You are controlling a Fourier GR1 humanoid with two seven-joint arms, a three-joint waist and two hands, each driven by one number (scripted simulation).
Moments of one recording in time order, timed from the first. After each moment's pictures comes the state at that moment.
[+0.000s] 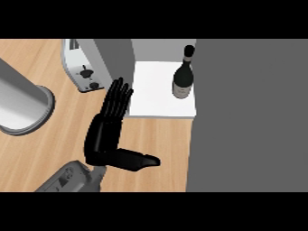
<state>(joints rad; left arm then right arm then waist) -0.35 0.31 -0.69 -1.49 0.77 0.48 -0.52 0.04 -0.04 -0.01 -2.33 -0.16 0.22 0.40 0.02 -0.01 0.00</state>
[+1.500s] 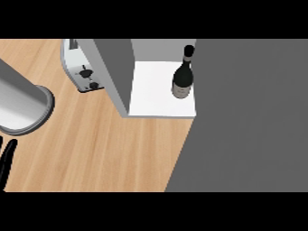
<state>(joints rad) 0.43 0.71 -0.32 -2.17 0.80 0.35 -0.55 0.10 -0.06 0.48 -2.41 -0.18 0.35 0.63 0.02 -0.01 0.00</state>
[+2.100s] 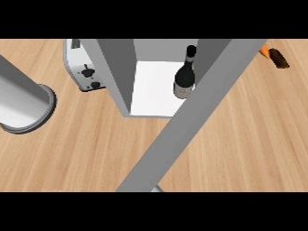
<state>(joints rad) 0.65 0.78 -0.02 -2.16 0.94 0.06 -0.58 -0.27 0.00 0.78 -2.28 0.14 0.01 0.72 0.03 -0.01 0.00</state>
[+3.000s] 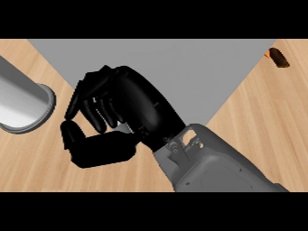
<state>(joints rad) 0.70 0.76 0.17 -2.16 1.02 -0.11 -0.45 -0.88 0.00 0.52 -1.63 0.00 -0.20 0.59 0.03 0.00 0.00</state>
